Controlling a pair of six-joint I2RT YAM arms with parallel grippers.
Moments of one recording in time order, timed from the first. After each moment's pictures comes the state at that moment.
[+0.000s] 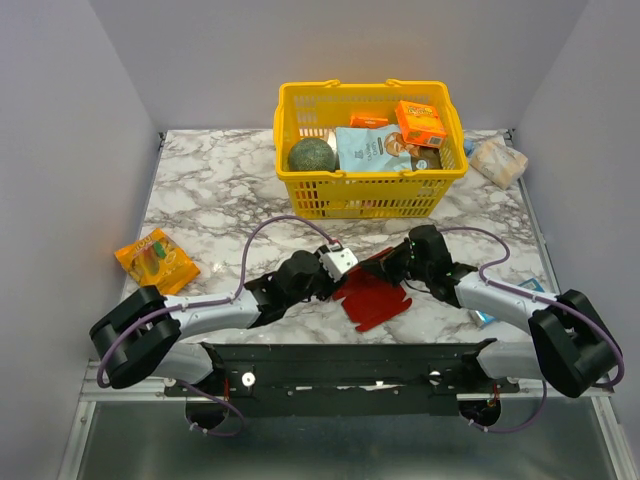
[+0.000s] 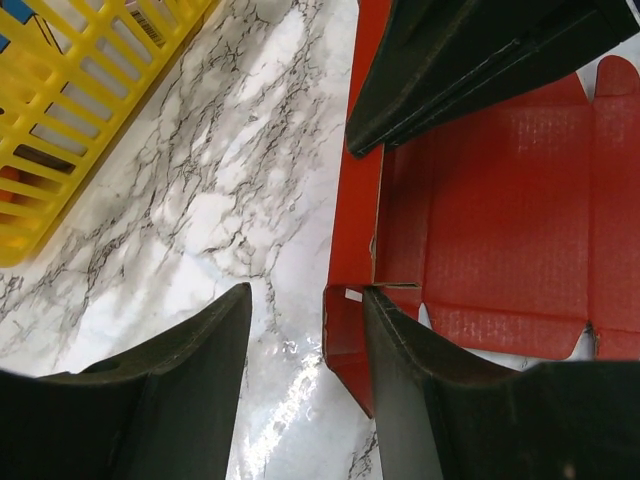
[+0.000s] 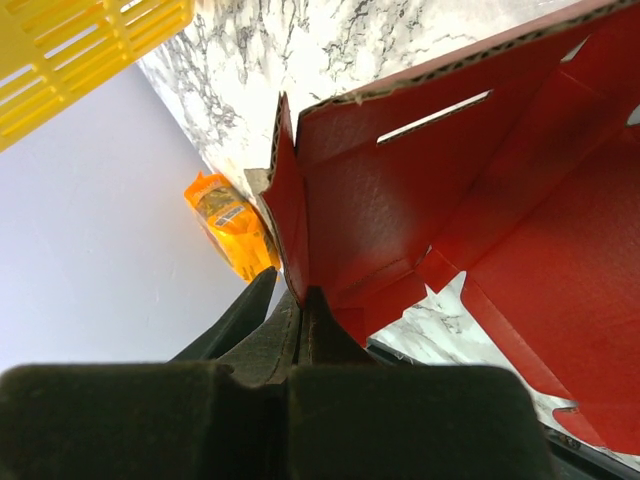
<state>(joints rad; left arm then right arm) -0.96 1.32 0.54 0.35 -0.09 0.16 0.55 1.29 0.50 0.14 -0.25 1.55</state>
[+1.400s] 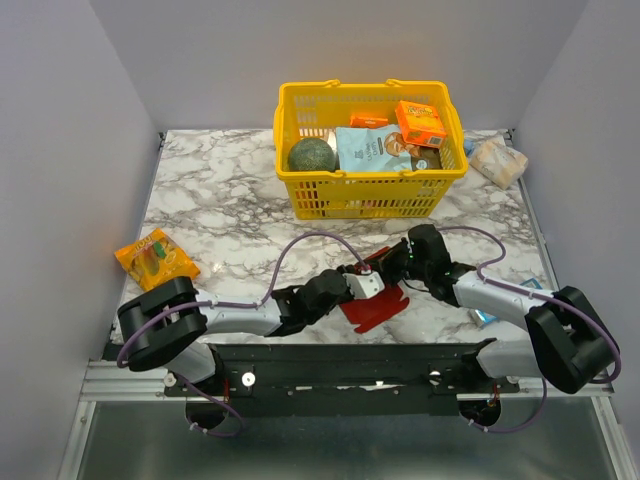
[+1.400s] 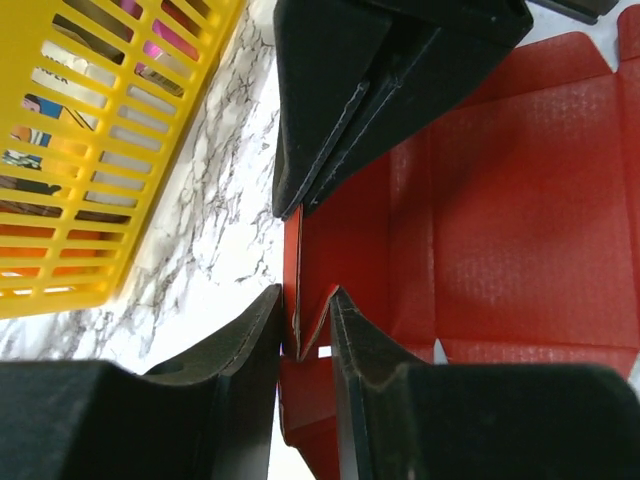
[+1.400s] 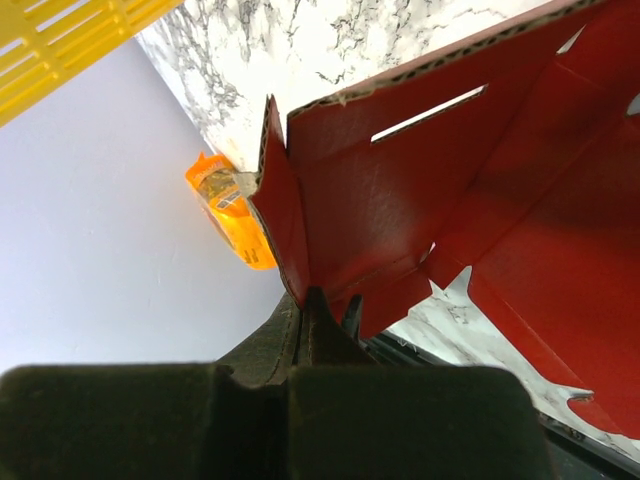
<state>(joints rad) -1.15 1.47 0.60 0.41 -0.37 0.38 0.55 1.31 0.50 0.17 -0.30 1.55</state>
